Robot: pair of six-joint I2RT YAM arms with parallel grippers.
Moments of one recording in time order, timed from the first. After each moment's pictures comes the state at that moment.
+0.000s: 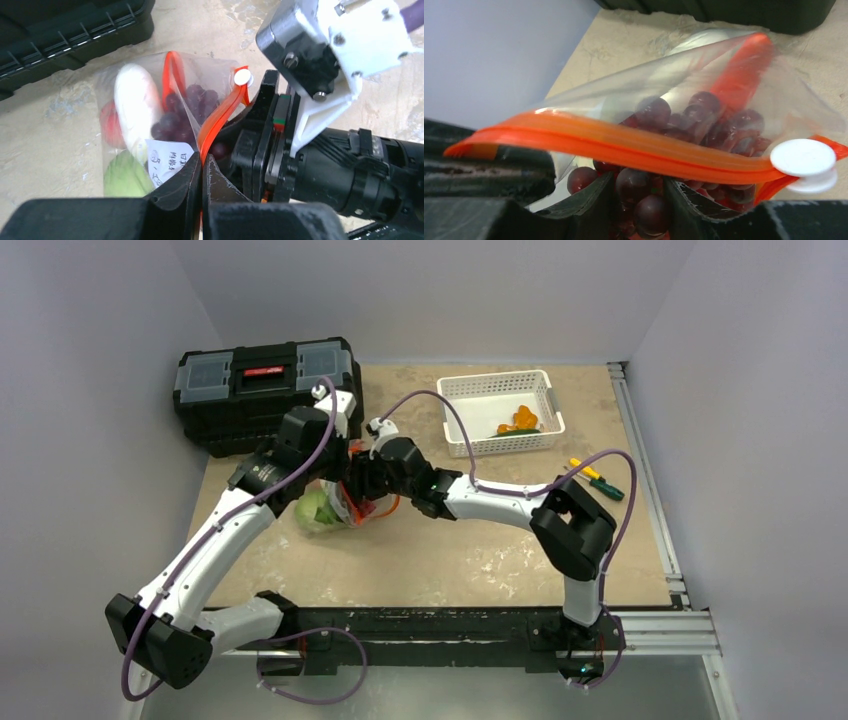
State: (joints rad) left arm -0.47 1.12 1.14 -0.67 -0.08 -0.18; right arm 0.97 1.89 1.28 0.26 -0.03 0.62
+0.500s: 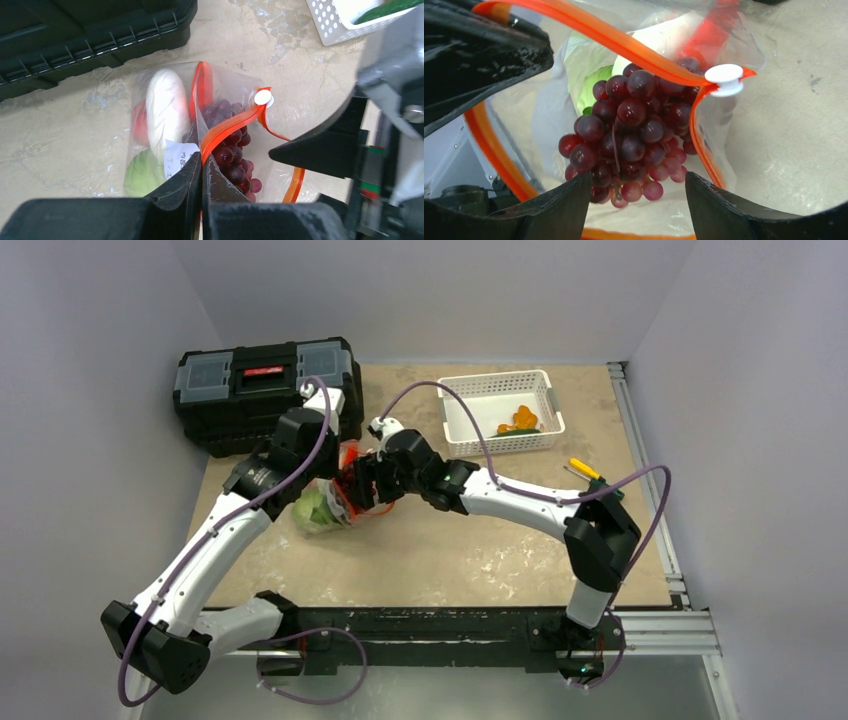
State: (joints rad) left arm -0.47 1.10 1.14 -0.68 -0.23 -0.20; right arm 0.97 1.78 1.34 -0.11 -0.06 0.50
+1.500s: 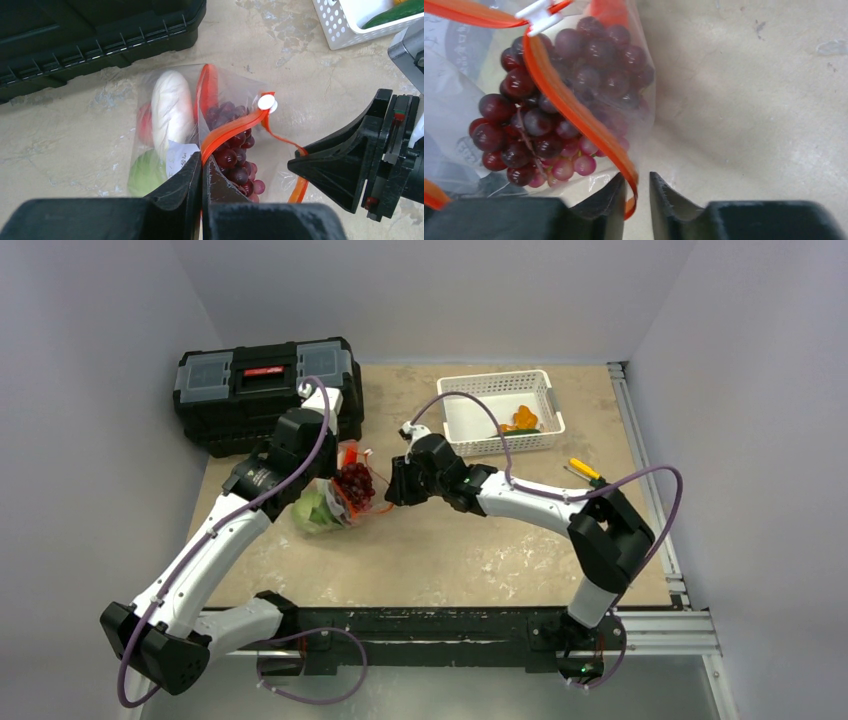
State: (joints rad) left arm -0.47 1.09 1.13 -0.68 -0.26 -0.20; right arm 0.87 1.71 1.15 -0.07 -0.10 0.56
